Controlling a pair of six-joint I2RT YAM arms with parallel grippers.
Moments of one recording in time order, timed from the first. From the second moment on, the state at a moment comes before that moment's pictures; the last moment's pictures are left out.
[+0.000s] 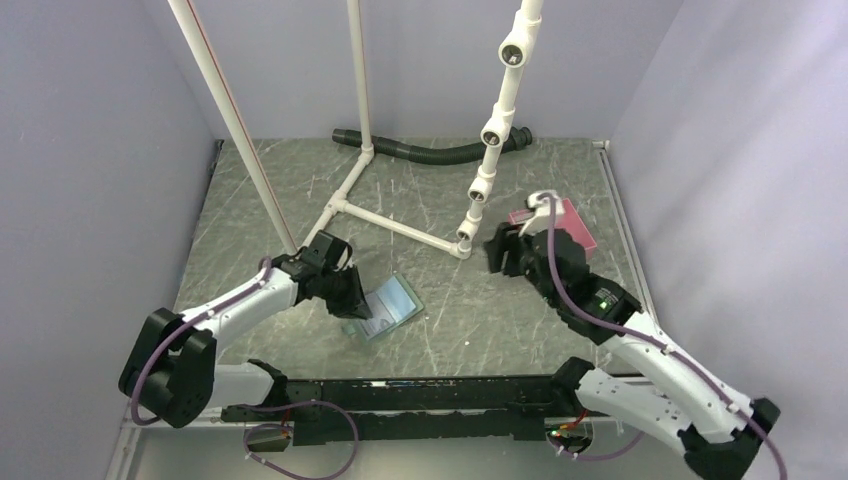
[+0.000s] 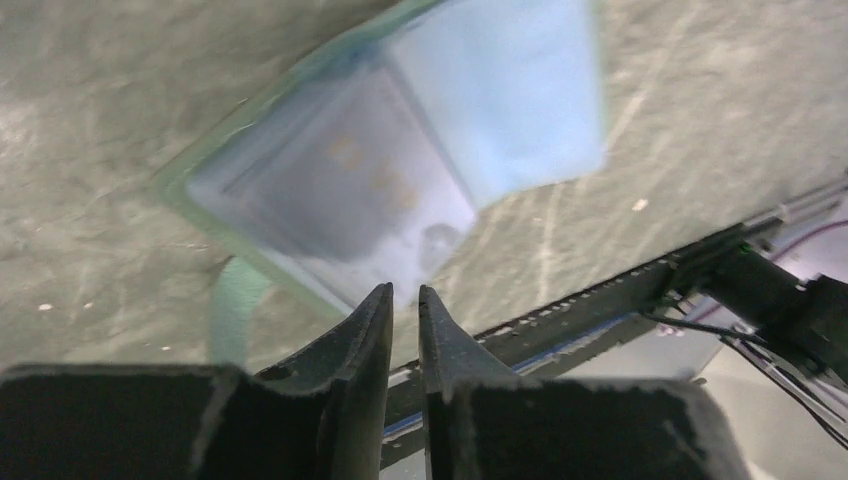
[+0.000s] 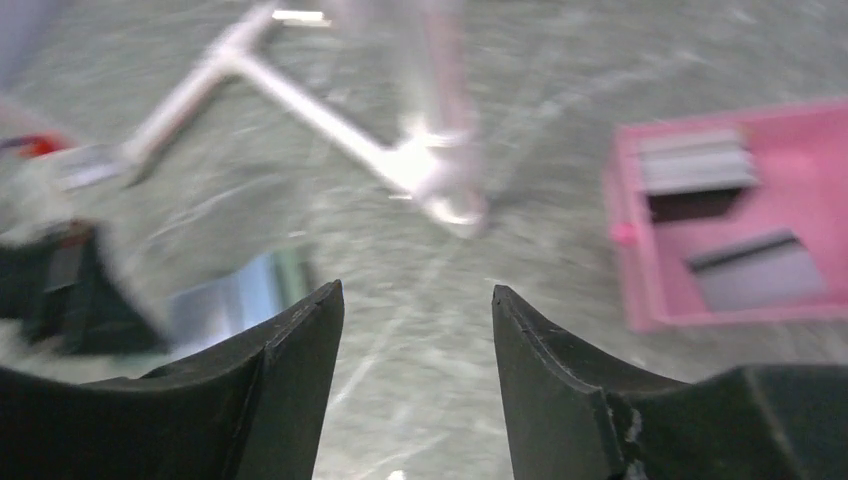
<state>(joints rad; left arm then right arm) -0.51 1.28 0.67 -0.52 0.30 -0.73 0.84 0.81 0.88 -0.43 0.37 0.37</state>
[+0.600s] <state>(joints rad) -0.52 1.44 0.76 -0.44 0.38 -0.67 -0.12 1.22 0.79 -0.35 -0.17 0.57</state>
